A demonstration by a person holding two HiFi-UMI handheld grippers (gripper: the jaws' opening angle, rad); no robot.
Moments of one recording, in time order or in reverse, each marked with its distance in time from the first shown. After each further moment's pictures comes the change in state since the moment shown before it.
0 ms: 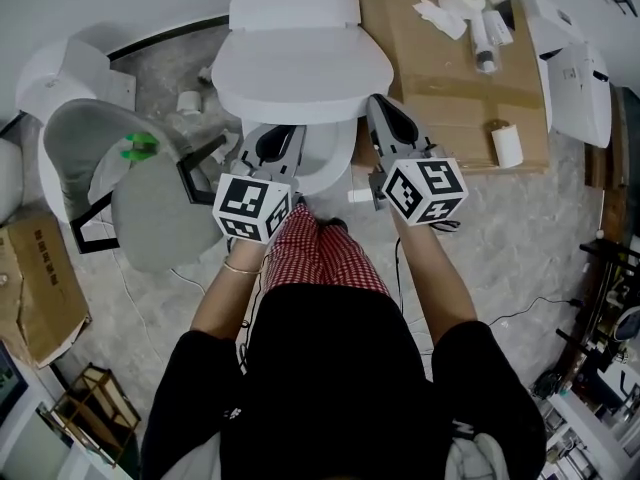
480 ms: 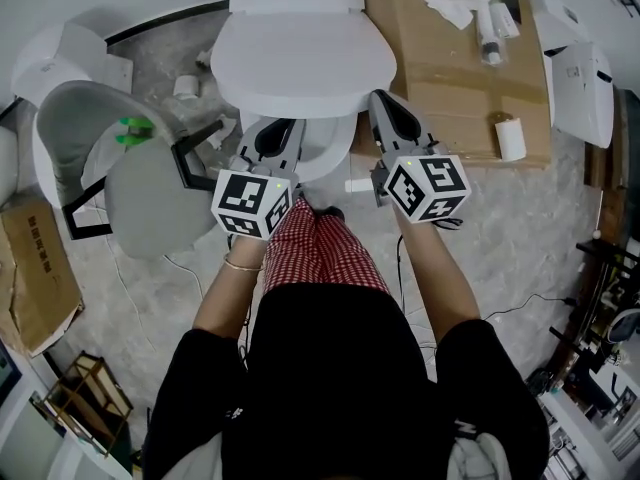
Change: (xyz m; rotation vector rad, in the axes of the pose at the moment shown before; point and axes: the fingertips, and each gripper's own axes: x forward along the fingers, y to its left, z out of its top) left arm -0.010 -0.005 -0.018 -0.039 -0.003 0.033; right arm -0.010 0.003 -0.018 -0.014 0.035 0.012
